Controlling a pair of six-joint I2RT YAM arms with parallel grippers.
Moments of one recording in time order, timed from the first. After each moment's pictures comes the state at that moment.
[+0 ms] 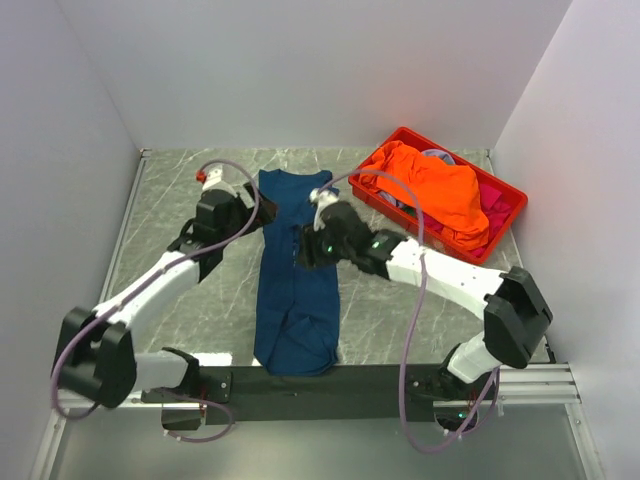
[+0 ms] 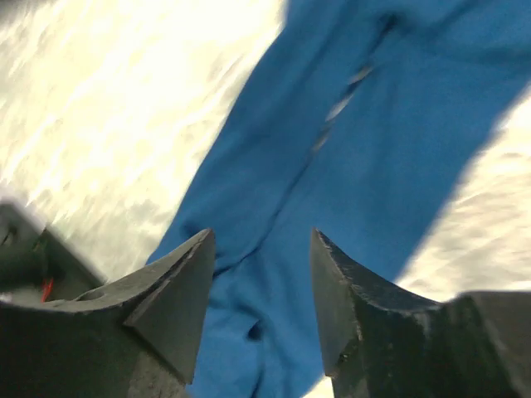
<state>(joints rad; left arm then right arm) -0.38 1.31 0.84 0.07 -0.07 -0.70 0.81 1.52 1.16 -0.30 -0.03 0.43</state>
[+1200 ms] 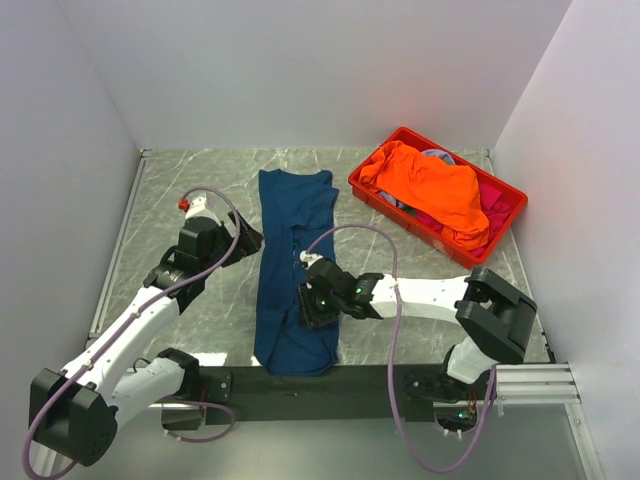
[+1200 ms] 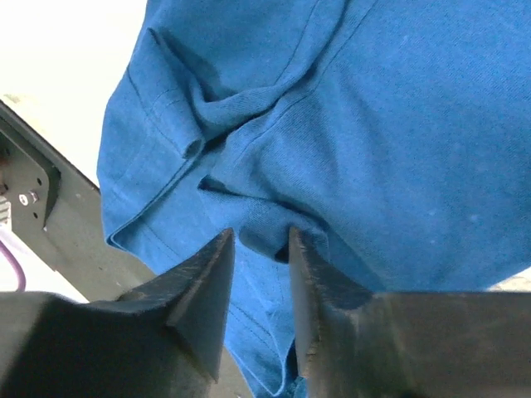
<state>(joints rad) -0.38 0.96 0.68 -0.23 -0.10 -0.71 1.05 1.57 0.84 -0.17 -0.10 0.67</state>
